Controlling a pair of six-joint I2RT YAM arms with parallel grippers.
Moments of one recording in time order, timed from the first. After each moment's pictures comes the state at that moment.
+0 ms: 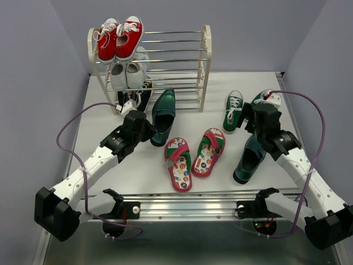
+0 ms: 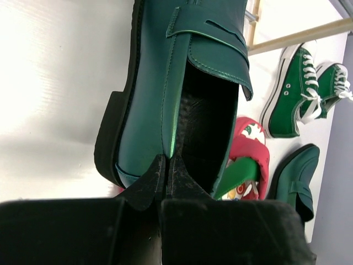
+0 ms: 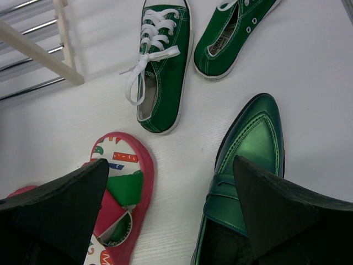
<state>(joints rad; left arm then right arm) -0.56 1.05 0.85 -0.41 -0.23 -0.95 0.35 0.97 0.95 -0.54 0.45 0.44</state>
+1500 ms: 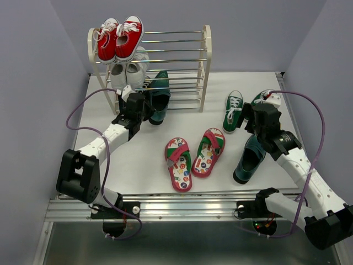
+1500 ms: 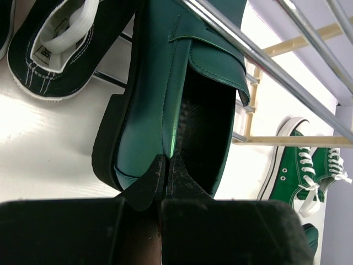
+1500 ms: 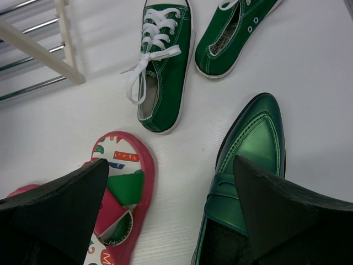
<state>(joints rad) -0.38 1.44 0.95 0.00 -0.20 -0.88 0.35 0.97 0.95 -0.54 0.45 0.44</state>
